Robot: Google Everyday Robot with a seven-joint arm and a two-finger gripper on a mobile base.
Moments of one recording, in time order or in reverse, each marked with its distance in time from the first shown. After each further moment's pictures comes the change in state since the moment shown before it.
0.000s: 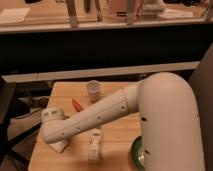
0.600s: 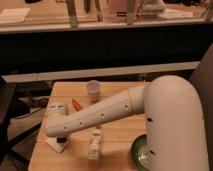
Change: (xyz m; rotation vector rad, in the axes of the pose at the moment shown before) arm -0.019 -0.013 -0.002 0.115 -0.168 -0.026
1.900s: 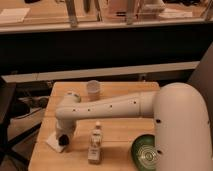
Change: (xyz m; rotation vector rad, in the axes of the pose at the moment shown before) arm -0.007 0.010 0.000 0.069 -0.242 -0.045
